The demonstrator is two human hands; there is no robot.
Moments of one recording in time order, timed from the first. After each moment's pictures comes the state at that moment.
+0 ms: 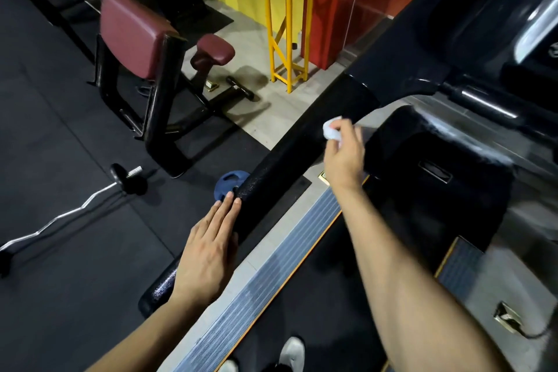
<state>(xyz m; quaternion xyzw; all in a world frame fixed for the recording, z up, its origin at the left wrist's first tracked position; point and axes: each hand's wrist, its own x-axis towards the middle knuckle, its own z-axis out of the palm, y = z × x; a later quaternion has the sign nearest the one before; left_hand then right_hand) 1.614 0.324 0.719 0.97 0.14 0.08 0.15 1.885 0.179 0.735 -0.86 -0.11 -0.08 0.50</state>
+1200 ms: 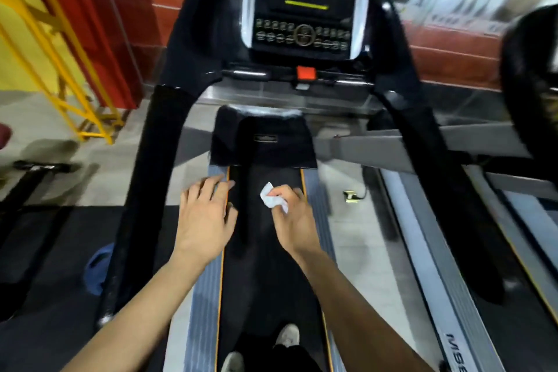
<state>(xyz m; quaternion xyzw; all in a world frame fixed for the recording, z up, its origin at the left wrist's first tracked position) 1.615 0.232 0.815 0.96 -0.19 0.09 0.18 1.574 0.042 0.806 -0.90 0.10 -0.09 0.41</state>
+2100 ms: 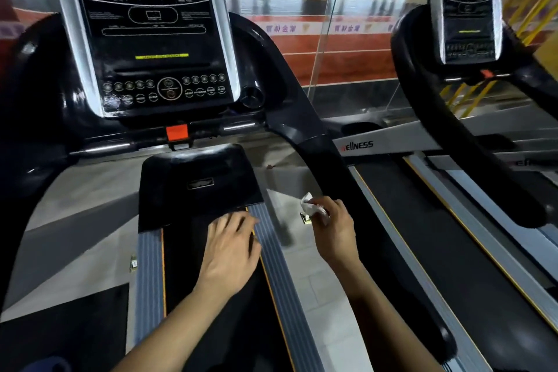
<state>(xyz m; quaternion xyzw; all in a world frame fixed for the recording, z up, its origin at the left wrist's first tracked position) 1.669 -0.106 0.838 0.91 -0.36 0.04 0.20 1.584 -0.314 0.851 -0.87 0.29 -0.22 0.34</state>
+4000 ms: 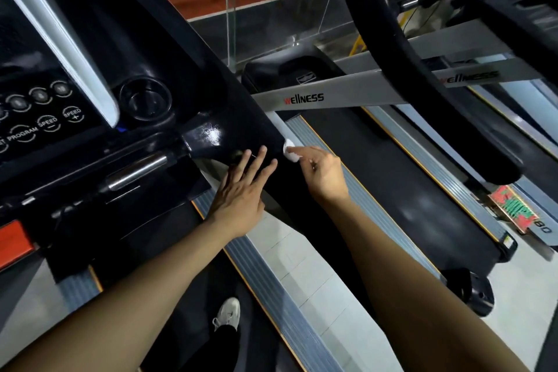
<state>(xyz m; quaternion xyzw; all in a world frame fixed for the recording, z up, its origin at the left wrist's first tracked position) 1.911 -0.386 0.785 0.80 -0.57 -0.14 0.14 1.782 -0.542 0.812 -0.87 0.34 -0.21 0.29</state>
